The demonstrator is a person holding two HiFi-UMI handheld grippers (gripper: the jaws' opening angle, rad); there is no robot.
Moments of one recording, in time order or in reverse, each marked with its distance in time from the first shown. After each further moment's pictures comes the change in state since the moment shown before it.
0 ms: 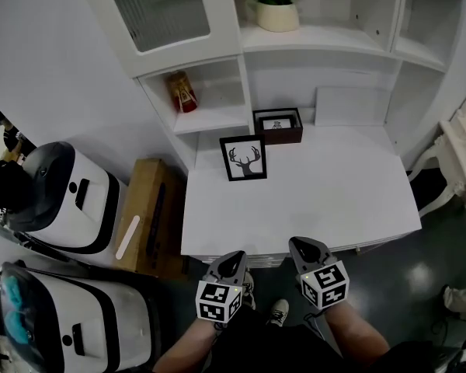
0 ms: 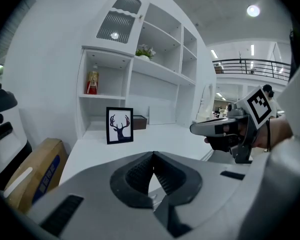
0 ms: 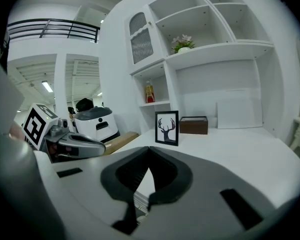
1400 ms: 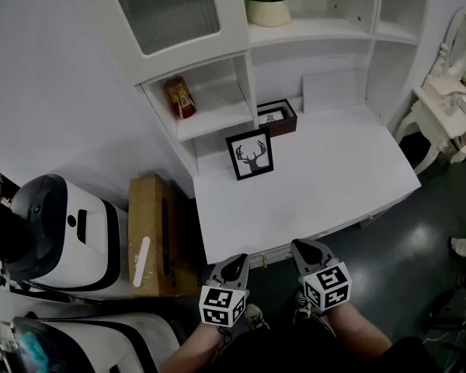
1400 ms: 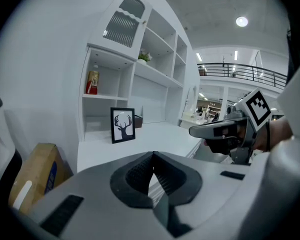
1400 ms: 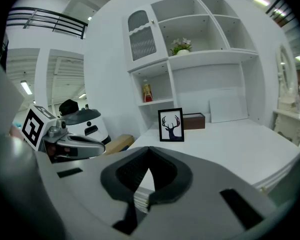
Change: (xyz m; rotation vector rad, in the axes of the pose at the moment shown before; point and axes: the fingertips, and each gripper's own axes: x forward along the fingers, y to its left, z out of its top) left arm -0.056 0.083 -0.013 0.064 0.011 -0.195; right arm 0.031 0.101 -0.005 0.090 -0.013 -0.203
